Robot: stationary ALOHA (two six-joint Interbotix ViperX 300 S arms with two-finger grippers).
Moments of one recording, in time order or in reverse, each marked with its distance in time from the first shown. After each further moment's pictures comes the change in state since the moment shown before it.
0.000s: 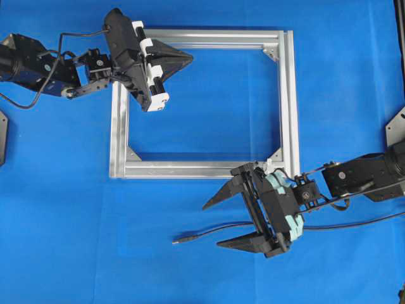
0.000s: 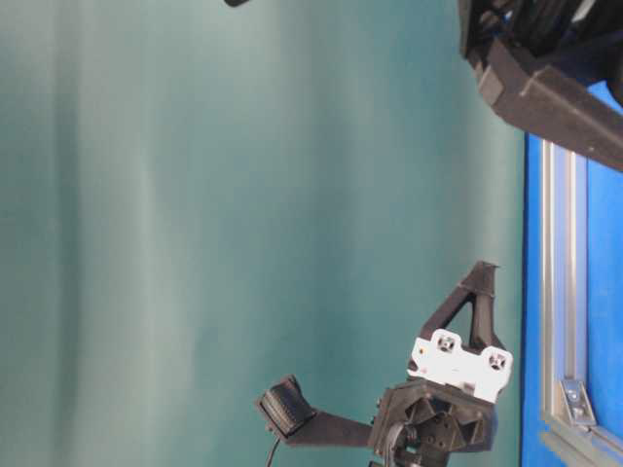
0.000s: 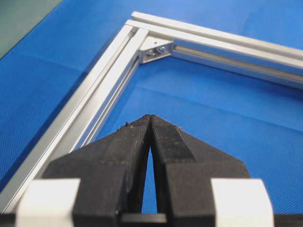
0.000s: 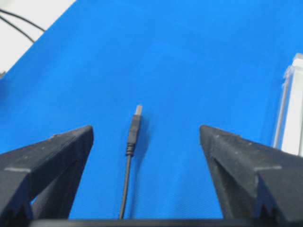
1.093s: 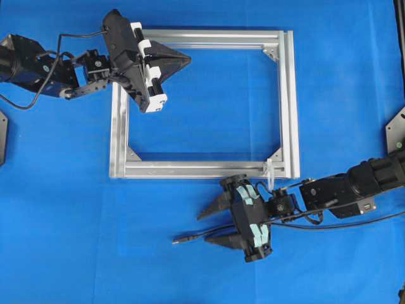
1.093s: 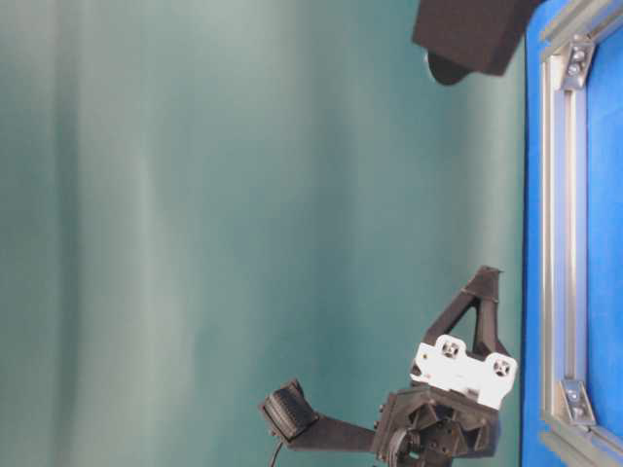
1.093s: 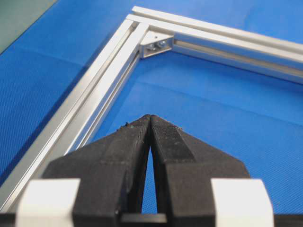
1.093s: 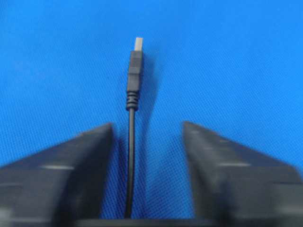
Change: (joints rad) left arm 0.002 -0.003 0.011 0.002 0.000 0.000; right arm 0.044 0.242 -0.094 0.137 -0.018 -0.003
